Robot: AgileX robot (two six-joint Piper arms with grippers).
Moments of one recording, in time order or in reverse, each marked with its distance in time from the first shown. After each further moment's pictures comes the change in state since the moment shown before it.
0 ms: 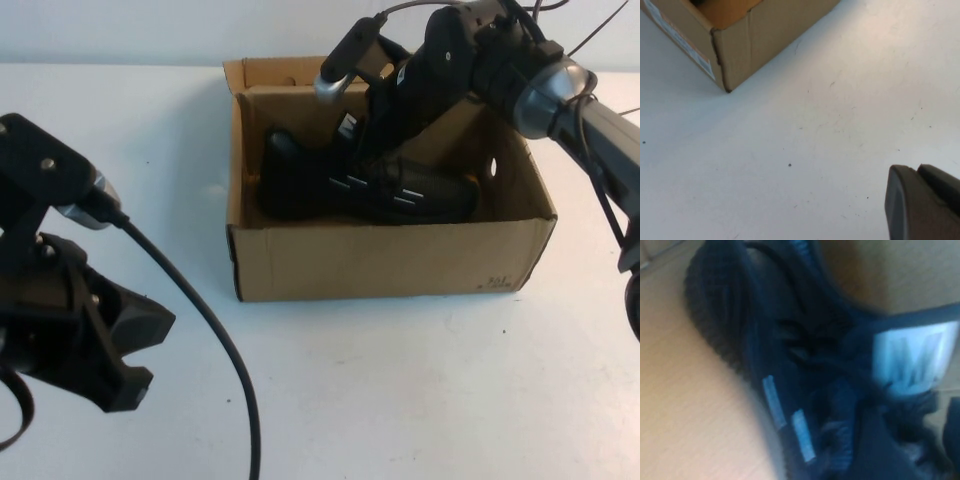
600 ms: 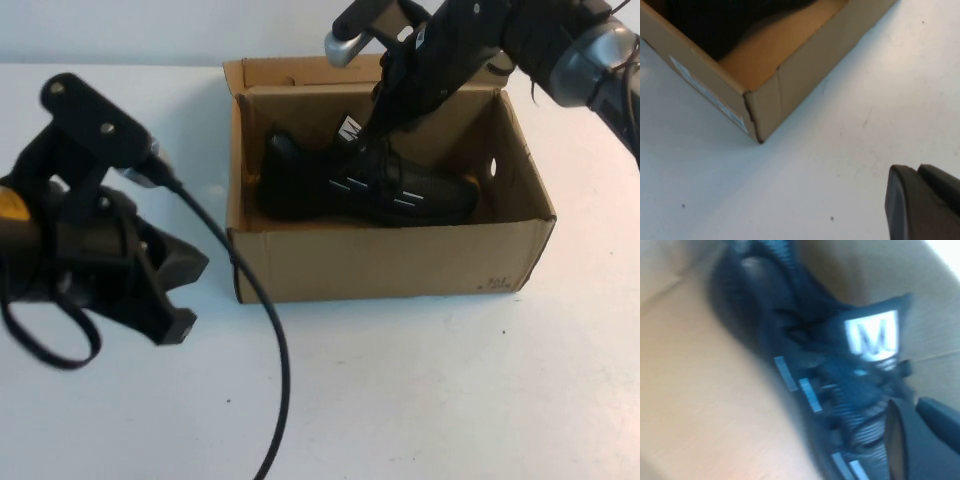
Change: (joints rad) right arm 0.000 -0.101 -0.006 -0.009 0.125 0.085; left arm 0.000 0.117 -0.025 -0.011 -0.165 0.143
